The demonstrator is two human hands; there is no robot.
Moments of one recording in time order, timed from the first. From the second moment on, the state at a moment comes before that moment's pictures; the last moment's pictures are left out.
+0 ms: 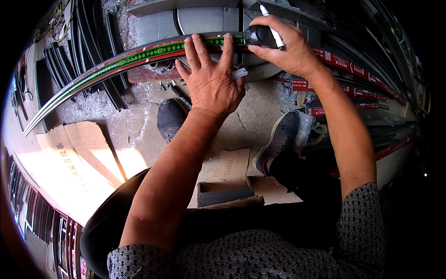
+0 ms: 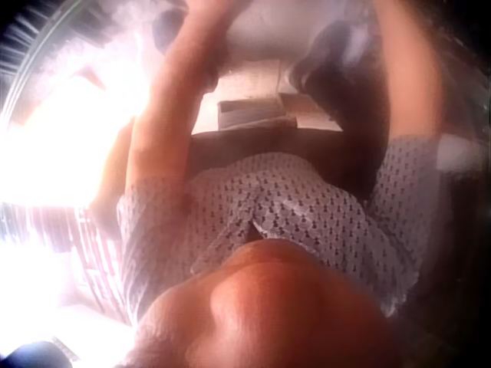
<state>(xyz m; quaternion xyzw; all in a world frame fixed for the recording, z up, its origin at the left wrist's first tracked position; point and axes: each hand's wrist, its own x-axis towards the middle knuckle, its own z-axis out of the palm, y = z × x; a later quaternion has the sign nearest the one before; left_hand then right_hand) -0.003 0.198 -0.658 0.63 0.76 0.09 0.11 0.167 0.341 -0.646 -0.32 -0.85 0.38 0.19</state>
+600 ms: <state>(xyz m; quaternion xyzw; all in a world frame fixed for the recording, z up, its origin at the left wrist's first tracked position) -0.001 0.198 -0.666 0.63 0.76 0.10 0.13 0.144 0.343 -0.629 -0.36 -0.78 0.45 0.22</state>
